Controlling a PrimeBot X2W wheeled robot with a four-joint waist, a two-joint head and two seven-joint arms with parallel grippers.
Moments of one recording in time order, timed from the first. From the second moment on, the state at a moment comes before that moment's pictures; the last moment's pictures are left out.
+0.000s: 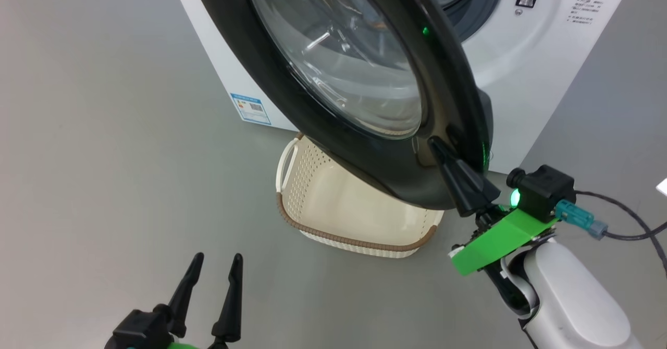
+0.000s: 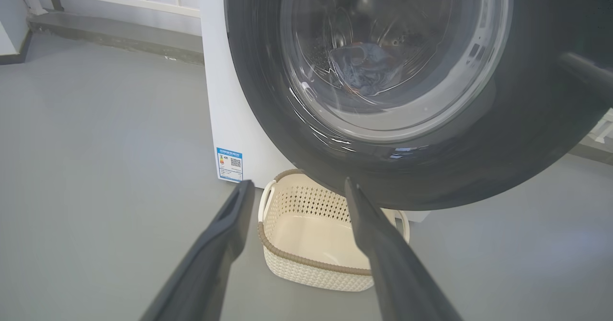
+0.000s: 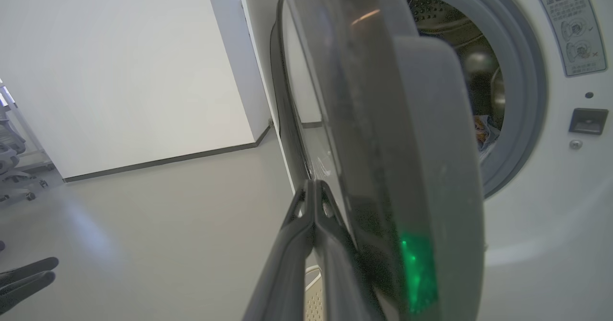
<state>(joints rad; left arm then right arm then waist) 0.02 0.05 -0.20 0.07 -0.33 -0.13 -0.26 -0.43 -0.20 0.37 0.26 0.42 0.13 -0.26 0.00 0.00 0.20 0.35</state>
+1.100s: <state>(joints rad) -0.03 0.04 -0.26 0.03 -0.38 -0.13 -0.26 -0.76 -0.35 0.34 0.31 0.41 0.13 -0.26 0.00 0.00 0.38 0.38</state>
